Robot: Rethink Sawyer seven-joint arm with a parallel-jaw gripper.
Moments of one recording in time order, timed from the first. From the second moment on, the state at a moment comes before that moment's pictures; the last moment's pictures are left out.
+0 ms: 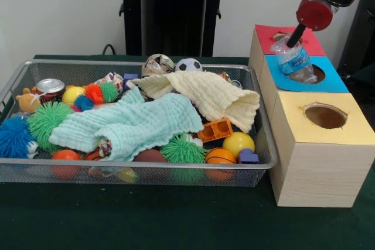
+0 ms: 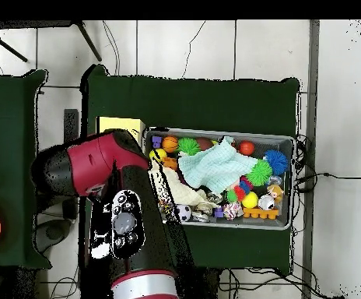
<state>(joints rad) 0.07 -0.66 0.13 1.44 -0.33 1.14 0.97</state>
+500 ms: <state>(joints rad) 0.11 -0.65 0.11 1.43 -0.32 1.14 0.97</state>
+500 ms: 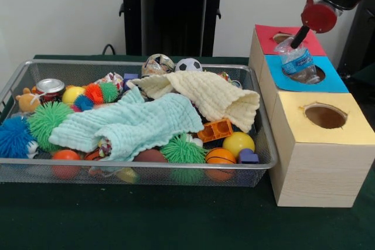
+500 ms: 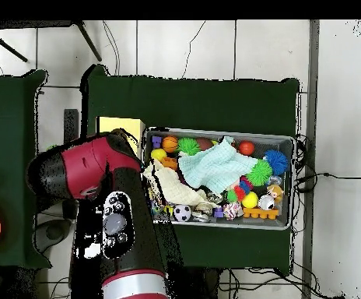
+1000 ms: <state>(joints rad) 0.12 -0.62 0.09 1.40 -0.30 1.14 0.97</state>
